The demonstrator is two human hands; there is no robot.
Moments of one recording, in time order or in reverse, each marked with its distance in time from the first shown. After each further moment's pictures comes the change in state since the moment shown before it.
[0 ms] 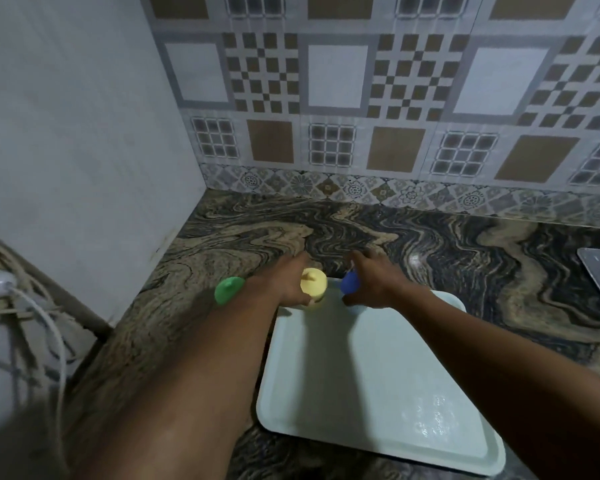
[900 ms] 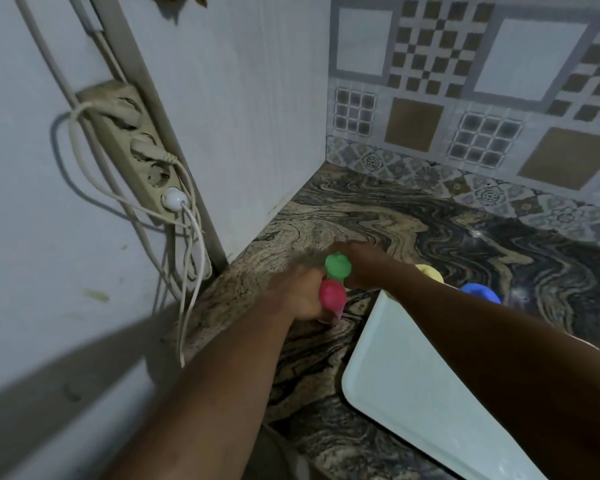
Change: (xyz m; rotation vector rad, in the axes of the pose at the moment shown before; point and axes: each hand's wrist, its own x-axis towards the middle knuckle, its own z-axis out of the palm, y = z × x) left_hand -0.114 -0.106 0.025 -0.120 0.083 -0.299; right_hand 0.054 -0.181 0.045 -0.085 -0.161 -0.494
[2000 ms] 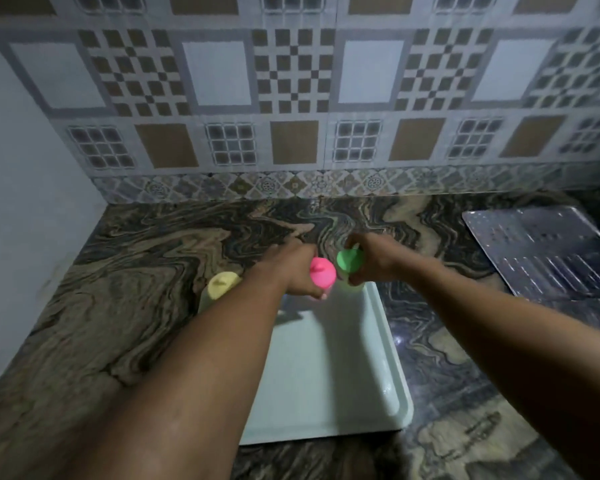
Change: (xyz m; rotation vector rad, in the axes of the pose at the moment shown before) left_hand 0.062 0.294 0.031 0.225 -0.049 0.609; right_hand -0.267 0.225 -0.040 0.244 0.242 0.677
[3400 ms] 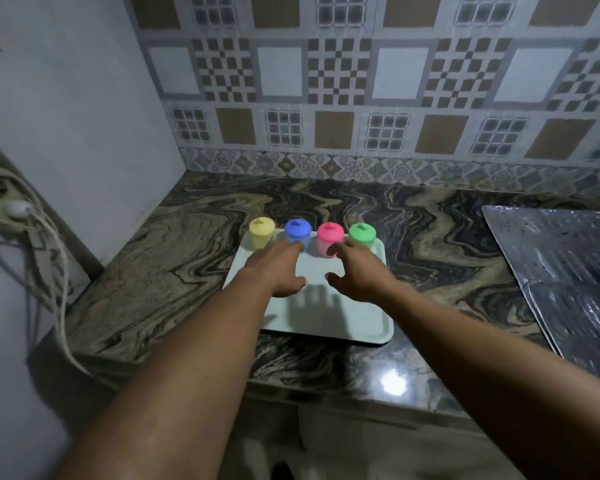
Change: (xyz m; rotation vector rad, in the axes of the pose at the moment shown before) left_hand -0.179 0.037 0.040 0.032 0.102 -0.249; right_hand -0.137 -0.030 0.082 0.011 0.167 -0.368
